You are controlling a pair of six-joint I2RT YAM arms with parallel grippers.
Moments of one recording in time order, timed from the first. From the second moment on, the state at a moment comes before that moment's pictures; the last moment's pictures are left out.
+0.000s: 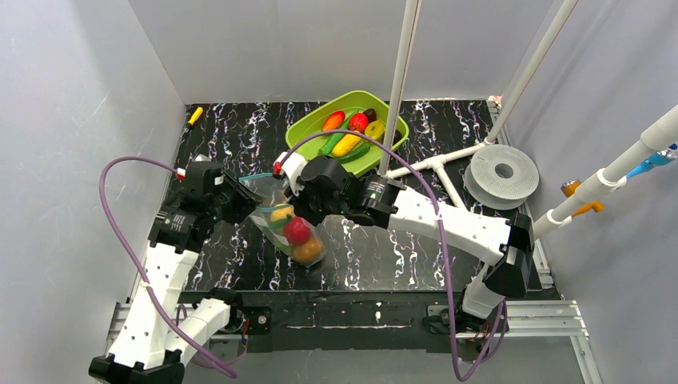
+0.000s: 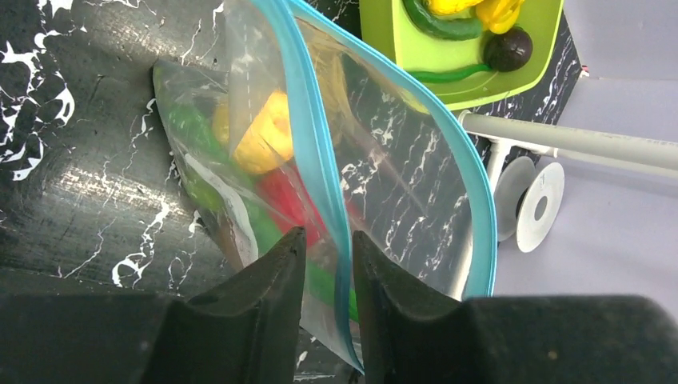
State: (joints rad) left arm -0.24 0.86 1.11 -1.01 -0.02 -0.99; right arm 1.19 1.63 1.62 -0.60 0.05 0.07
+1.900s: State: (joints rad) left arm -0.24 0.84 1.16 -1.00 -0.25 -0.71; right arm 0.77 2.33 2.20 -0.78 0.35 -0.08
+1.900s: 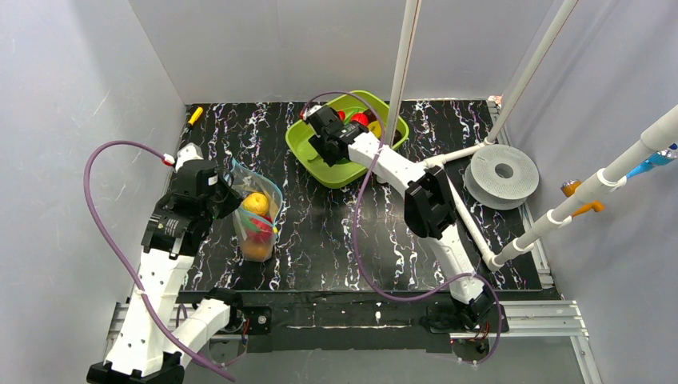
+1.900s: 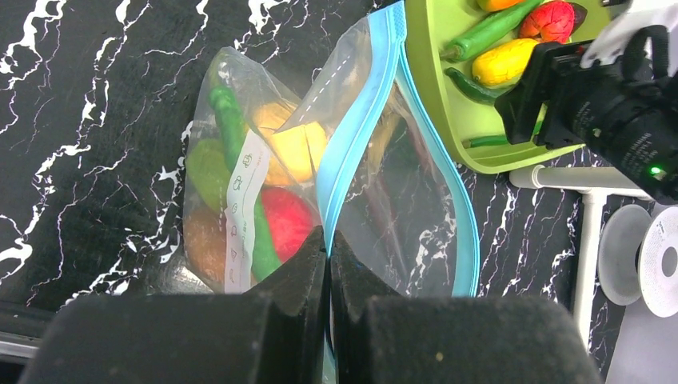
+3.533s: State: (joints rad) left arm -0.24 0.90 1.15 -0.97 -0.22 -0.69; right arm 0.70 2.61 2.40 -0.57 0.61 0.00
